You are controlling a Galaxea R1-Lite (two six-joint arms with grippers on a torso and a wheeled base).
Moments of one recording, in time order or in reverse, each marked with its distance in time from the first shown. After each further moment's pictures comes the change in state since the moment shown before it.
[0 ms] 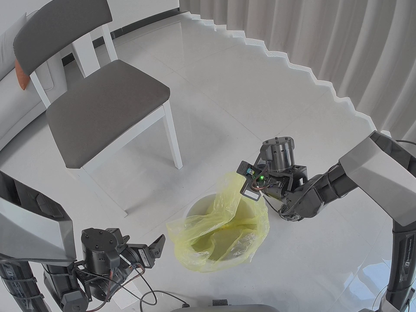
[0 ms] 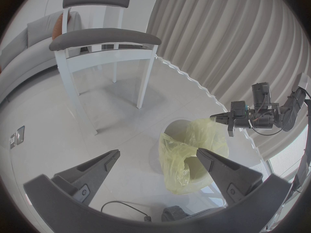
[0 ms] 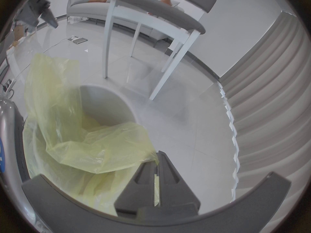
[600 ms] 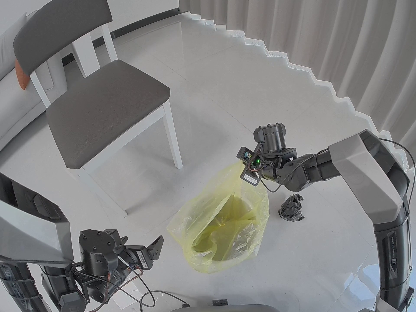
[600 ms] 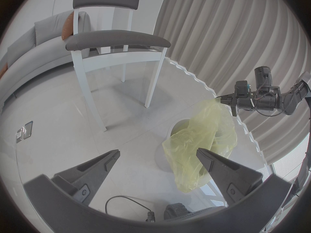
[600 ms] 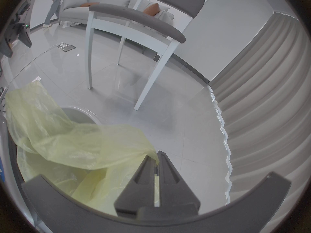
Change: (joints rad) left arm -0.006 -0.014 0.020 0.000 0.012 -0.003; right arm -0.071 0.159 -0.397 0.306 -0.002 0.025
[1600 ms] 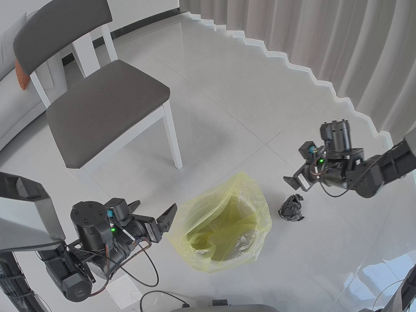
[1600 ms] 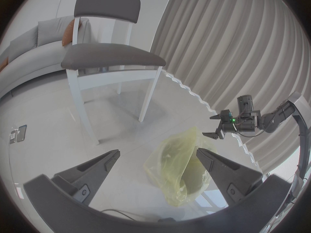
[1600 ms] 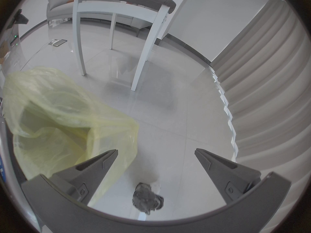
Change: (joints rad) left arm 0.054 -0.071 -0.191 0.000 -0.164 0.184; right arm -0.132 -0.476 0.623 -0.102 0.004 0.297
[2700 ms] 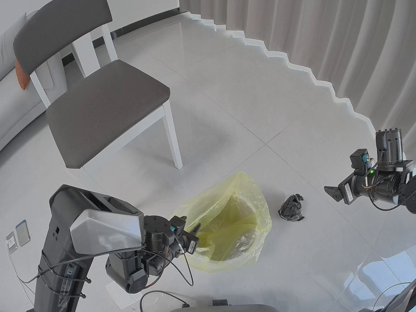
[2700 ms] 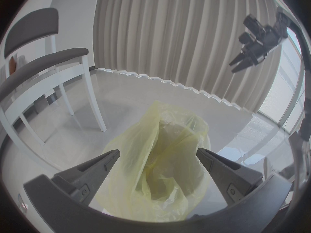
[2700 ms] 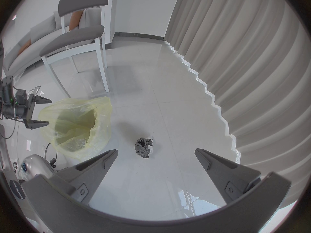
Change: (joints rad) left arm -0.039 0.514 -0.394 0.000 -0.043 0.400; right arm -0.125 -0.370 0.320 0.079 0.019 0.130
